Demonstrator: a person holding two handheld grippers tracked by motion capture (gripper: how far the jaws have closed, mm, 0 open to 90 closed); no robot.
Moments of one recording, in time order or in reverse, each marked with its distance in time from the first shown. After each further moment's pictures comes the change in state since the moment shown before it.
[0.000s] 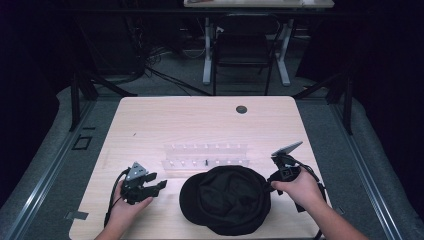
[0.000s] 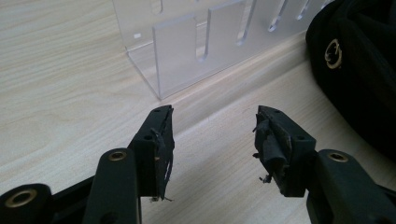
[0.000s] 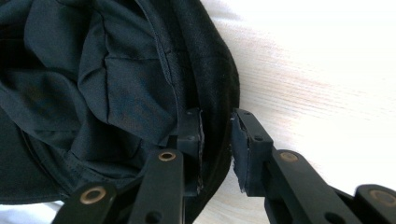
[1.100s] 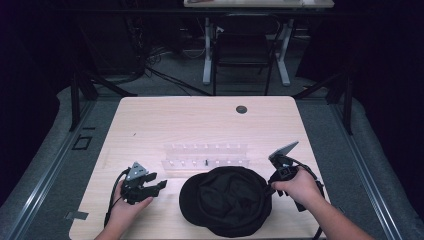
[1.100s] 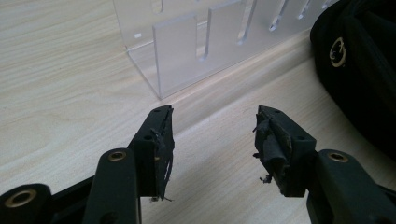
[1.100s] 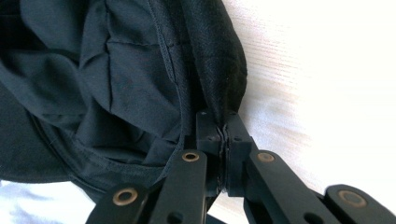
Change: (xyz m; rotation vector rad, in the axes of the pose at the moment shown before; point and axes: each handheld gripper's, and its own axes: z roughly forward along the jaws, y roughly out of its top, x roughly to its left) left arm 0.000 0.000 0.000 0.000 0.001 0.000; right arm 0.003 0.003 0.004 0.090 0.038 0.019
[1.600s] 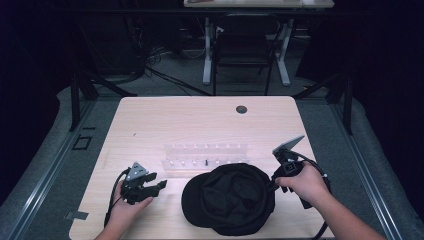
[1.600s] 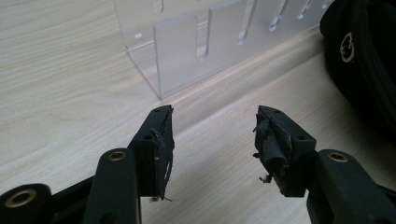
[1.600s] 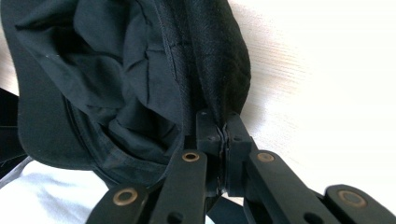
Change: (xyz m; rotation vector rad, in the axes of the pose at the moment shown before) left arm 0.000 0.000 0.000 0.001 0.002 0.000; right arm 0.012 -0.004 -0.034 -0.006 -0.009 -0.016
